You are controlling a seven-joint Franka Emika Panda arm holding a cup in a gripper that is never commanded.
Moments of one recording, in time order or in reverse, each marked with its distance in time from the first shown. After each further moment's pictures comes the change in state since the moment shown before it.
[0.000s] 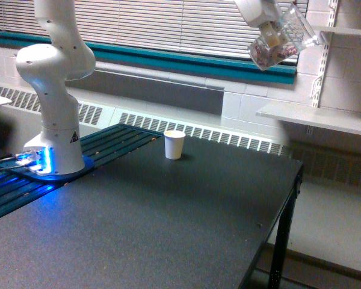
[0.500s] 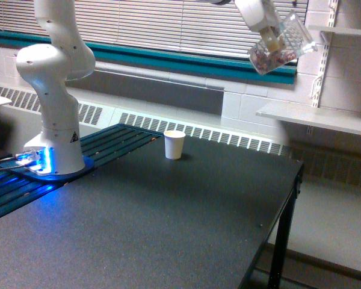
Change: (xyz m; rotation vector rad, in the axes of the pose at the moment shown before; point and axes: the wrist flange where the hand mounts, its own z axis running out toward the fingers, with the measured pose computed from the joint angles) arm -0.021 -0.006 0.011 -0.021 -0.011 -0.053
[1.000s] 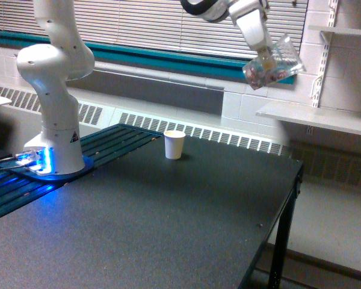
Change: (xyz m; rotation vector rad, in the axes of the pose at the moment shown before) arm -0.071 -0.017 0.026 -0.026 -0.046 -0.127
